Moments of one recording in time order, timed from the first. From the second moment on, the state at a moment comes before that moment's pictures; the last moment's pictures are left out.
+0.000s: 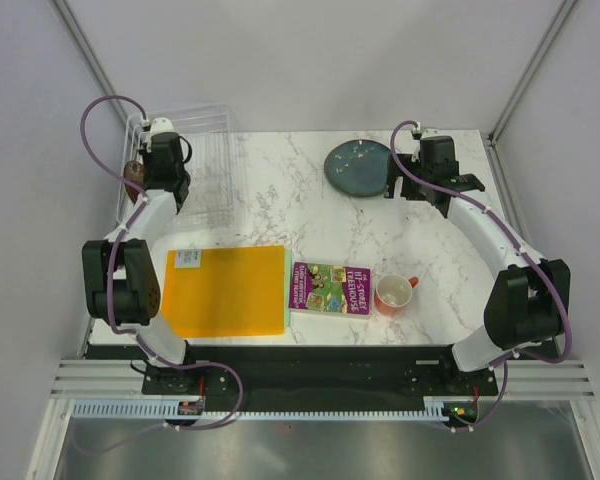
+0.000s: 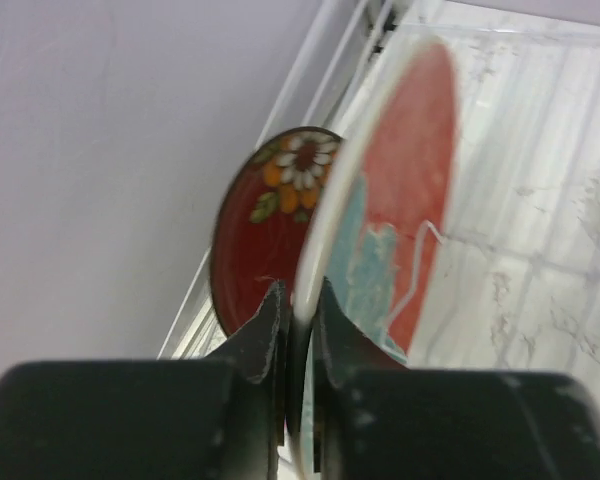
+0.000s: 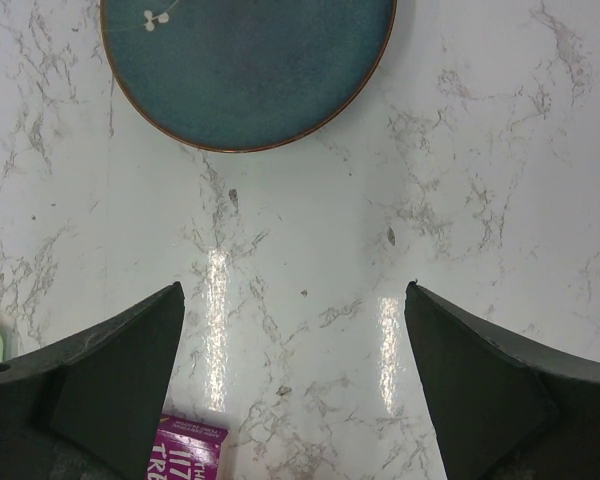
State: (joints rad) left arm 0.03 1.70 1.24 0.05 -0.69 0.08; right arm 0.19 1.55 1.29 -0.43 0.02 0.21
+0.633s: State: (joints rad) left arm -0.01 1.66 1.35 -0.16 -0.65 0.12; right arm 0.19 1.55 1.28 -0.42 0.01 0.21
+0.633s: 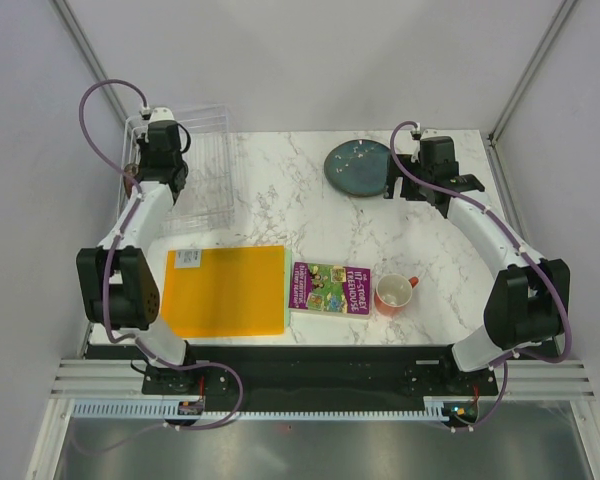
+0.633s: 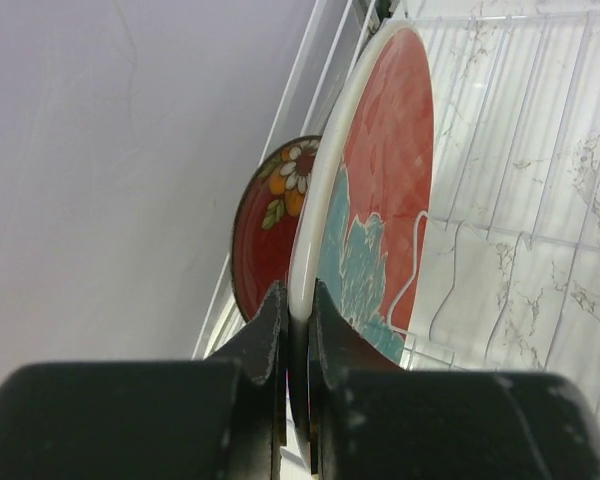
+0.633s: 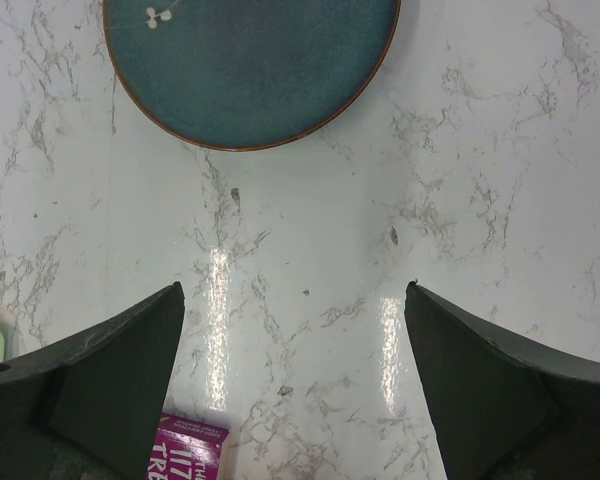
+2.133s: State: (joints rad) left arm -0.19 1.13 0.87 0.13 0.41 -0.85; right arm 0.39 1.52 1.10 0.10 -0.55 0.57
